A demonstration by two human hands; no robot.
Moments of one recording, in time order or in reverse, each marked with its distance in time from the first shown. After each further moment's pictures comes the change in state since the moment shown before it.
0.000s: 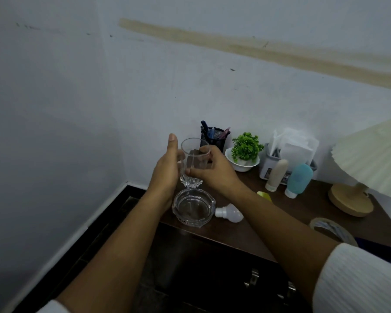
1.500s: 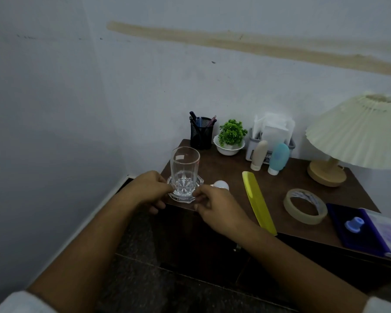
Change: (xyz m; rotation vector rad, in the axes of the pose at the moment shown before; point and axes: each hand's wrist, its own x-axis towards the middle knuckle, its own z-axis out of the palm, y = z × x) left_hand -0.049 -0.013 -0.044 0.792 -0.260 -0.215; right_hand -0.130 0.023 -0.005 -0.395 -0.098 -0.014
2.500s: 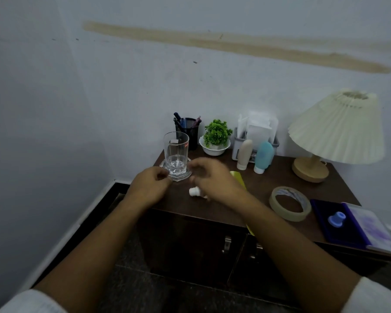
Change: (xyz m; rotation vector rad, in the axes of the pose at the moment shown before) left_hand 0.034 0.010 0.035 -0.031 0.237 0.244; right_hand 0.039 -0.004 -0.051 0.138 0.063 0.059
